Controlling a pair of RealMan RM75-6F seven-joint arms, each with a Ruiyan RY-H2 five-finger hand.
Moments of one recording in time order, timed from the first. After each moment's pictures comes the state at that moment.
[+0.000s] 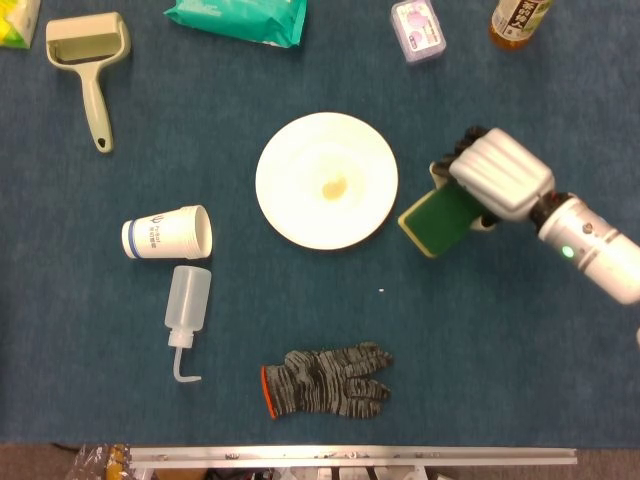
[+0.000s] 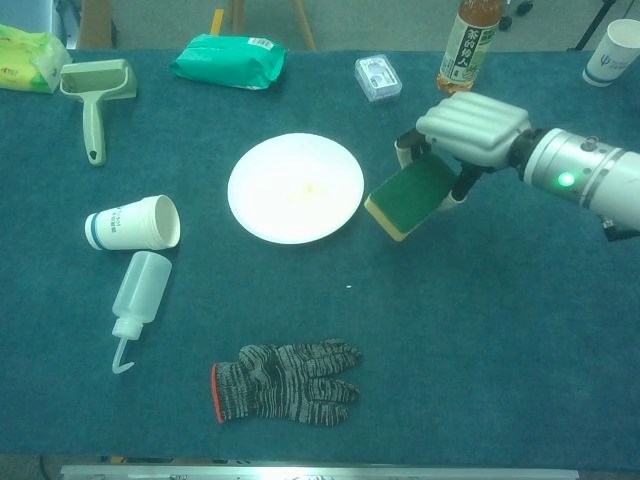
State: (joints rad) left arm 0.02 -1.24 -0.01 -1.37 1.47 1.50 -0.12; right arm 0.77 -1.41 0.06 -1.41 -1.50 0.84 -0.15
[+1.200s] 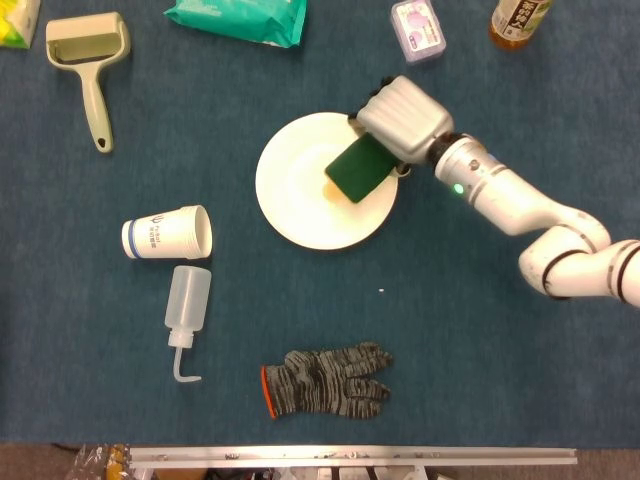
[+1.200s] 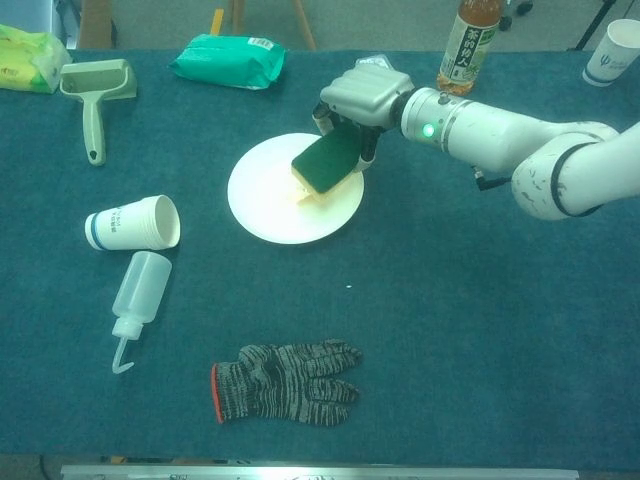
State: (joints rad) left arm 0.01 -1.22 0.01 -1.37 1.49 1.48 -0.10; right arm 1.07 -1.71 0.19 -1.03 -1.34 0.60 -0.18
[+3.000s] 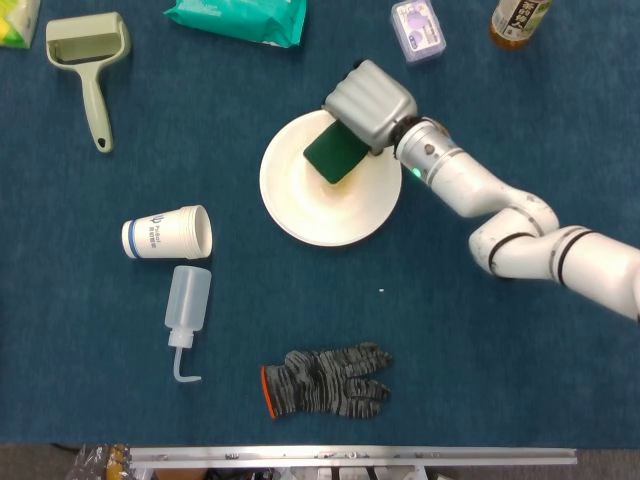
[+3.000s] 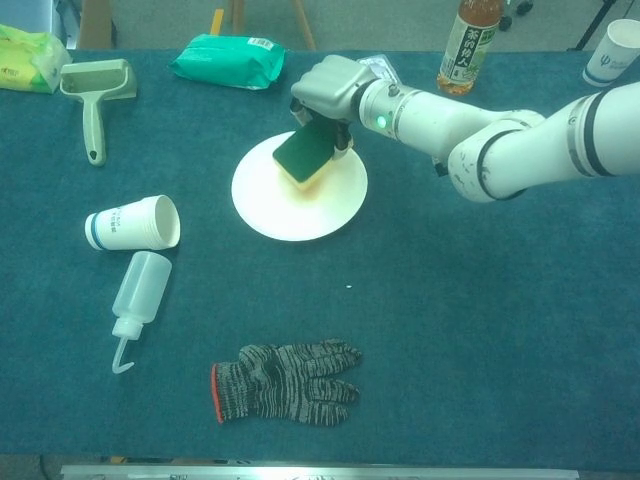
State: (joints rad) left arm 0.03 -1.26 0.01 -1.29 1.48 1.48 -0.19; right arm 1.21 -1.85 0.21 -0.81 -1.22 0.52 -0.30
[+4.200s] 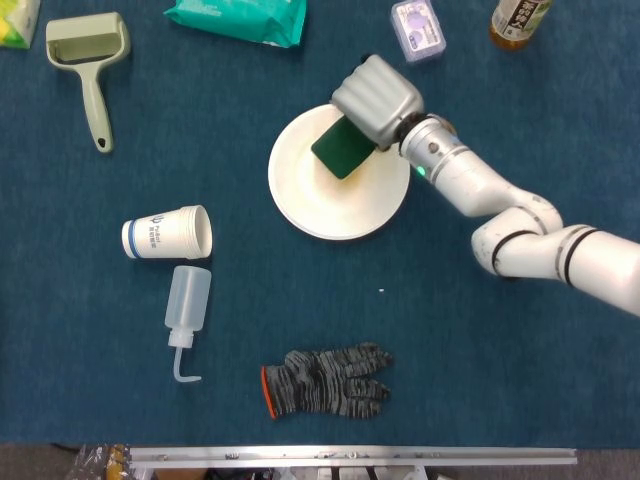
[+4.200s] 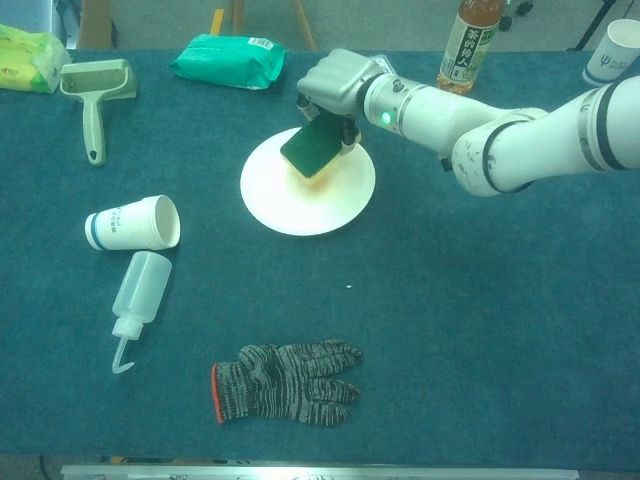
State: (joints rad) left arm 0.03 -1.27 0.01 -1.28 1.48 1.47 -0.20; right arm 1.21 -1.82 0.20 -0.87 -1.11 0.53 -0.46
